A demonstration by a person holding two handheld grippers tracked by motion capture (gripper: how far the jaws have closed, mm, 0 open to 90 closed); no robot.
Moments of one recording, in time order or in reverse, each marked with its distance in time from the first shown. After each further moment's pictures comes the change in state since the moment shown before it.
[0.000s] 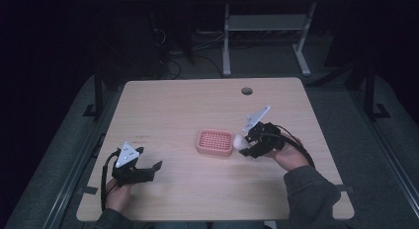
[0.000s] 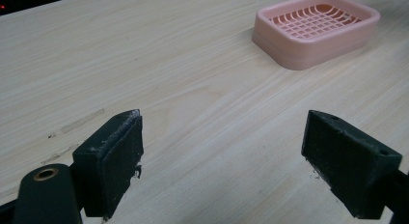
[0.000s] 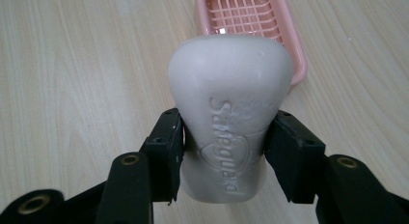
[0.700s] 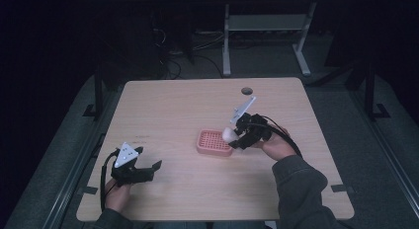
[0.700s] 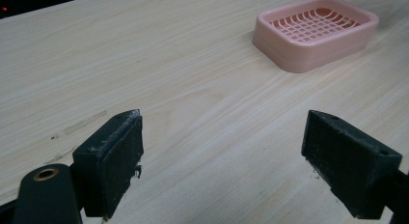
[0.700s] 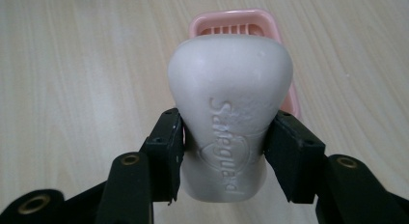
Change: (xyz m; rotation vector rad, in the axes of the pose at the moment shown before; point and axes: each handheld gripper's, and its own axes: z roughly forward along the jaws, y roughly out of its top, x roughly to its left) left arm 0.001 0.000 -0.002 -0.006 0.002 -0.006; right arm -0.014 0.034 0.015 0.000 0.022 -0.028
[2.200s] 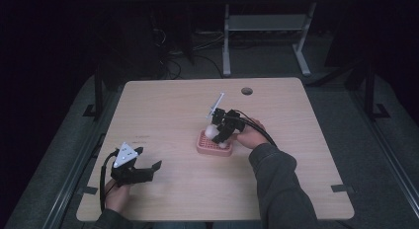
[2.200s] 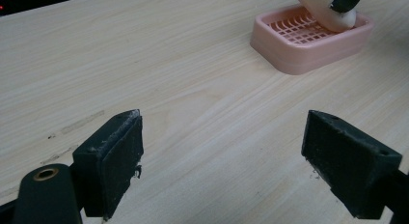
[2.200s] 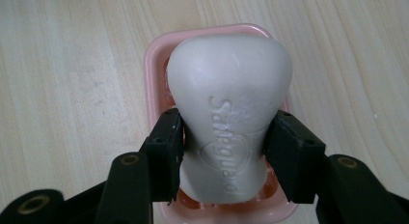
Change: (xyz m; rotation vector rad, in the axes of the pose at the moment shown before) left arm 0.000 0.000 -0.001 -0.008 -0.008 -0.011; right arm -0.026 0.045 0.071 0.141 0.042 0.017
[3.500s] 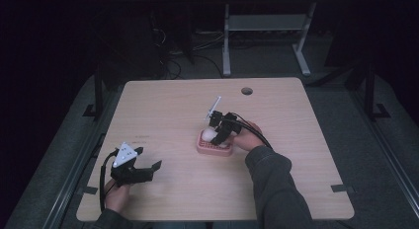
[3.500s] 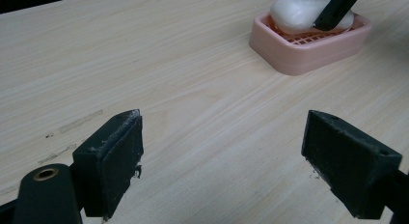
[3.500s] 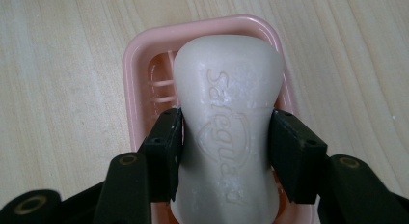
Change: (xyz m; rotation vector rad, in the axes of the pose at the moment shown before) left arm 0.000 0.000 0.000 0.001 -0.010 -0.012; right arm -0.001 0.001 0.020 0.018 -0.015 0.024
